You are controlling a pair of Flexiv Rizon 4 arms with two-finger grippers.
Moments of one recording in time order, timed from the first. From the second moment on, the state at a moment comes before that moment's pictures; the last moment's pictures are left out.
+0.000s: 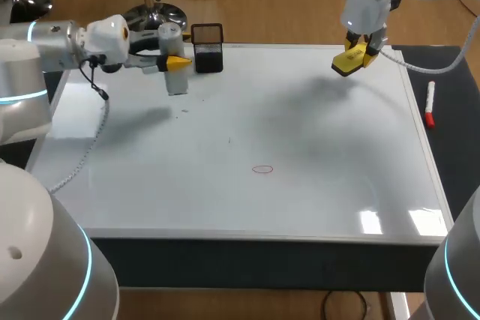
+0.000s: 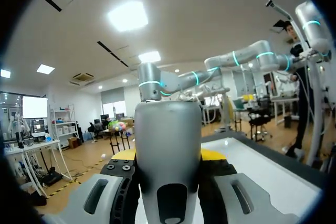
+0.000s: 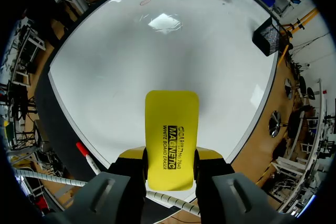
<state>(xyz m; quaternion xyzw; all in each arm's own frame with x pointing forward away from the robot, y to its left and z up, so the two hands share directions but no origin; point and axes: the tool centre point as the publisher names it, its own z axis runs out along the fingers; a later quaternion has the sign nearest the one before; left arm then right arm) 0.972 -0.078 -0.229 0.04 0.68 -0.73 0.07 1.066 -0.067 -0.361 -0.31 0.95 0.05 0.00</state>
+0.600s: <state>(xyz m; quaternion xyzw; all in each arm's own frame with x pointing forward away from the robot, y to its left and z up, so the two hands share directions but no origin) 0.997 -0.052 -0.240 0.05 0.68 -0.73 0.05 1.066 -0.067 -0.361 -0.31 0.95 0.05 0.00</state>
